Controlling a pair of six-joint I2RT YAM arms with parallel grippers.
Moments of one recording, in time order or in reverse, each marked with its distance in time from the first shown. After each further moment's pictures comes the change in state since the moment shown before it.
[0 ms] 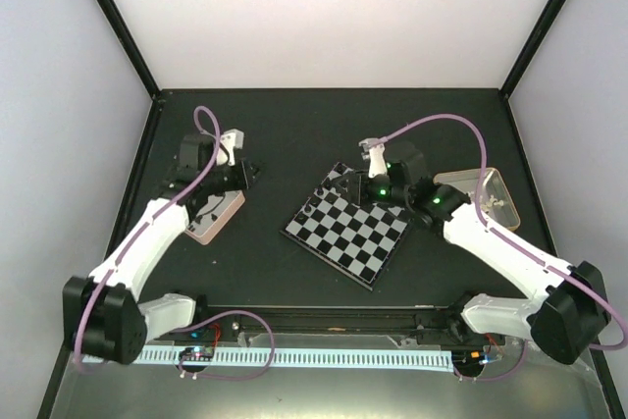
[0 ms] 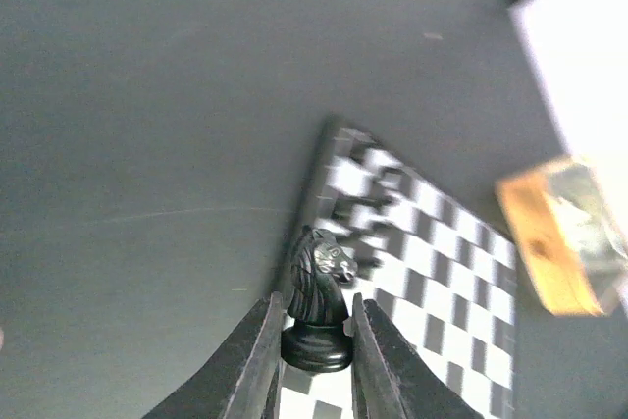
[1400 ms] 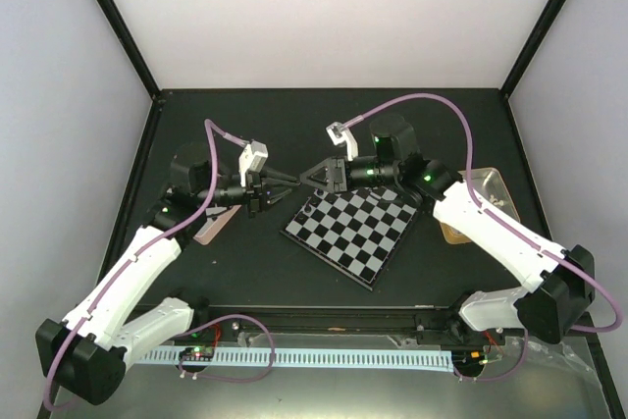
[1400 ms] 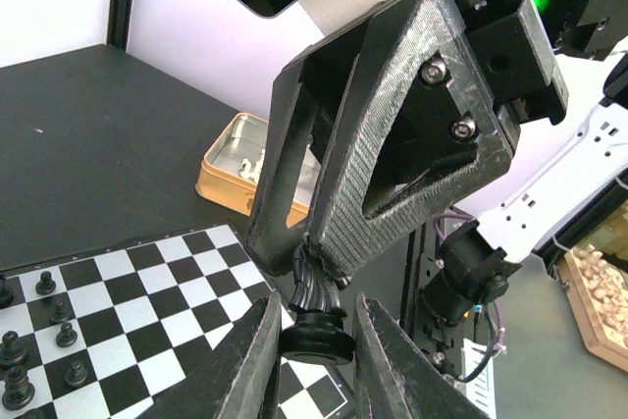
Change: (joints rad) left arm -0.221 -0.277 -0.036 0.220 0.535 0.260; right arm 0.032 0.114 0.286 -0.017 -0.476 0.138
